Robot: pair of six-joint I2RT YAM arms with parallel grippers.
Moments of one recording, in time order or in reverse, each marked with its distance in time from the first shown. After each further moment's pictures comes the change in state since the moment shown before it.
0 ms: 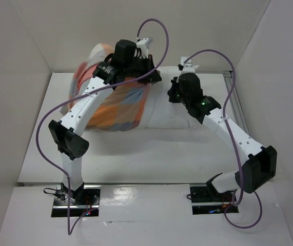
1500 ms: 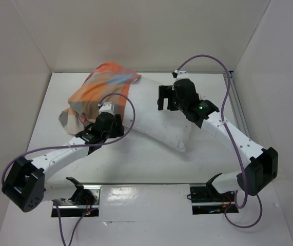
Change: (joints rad) left arm -0.016 -0.750 -1.553 0.570 -0.678 -0.127; right arm 0.071 -0.040 -0.034 -0.101 0.034 -0.016
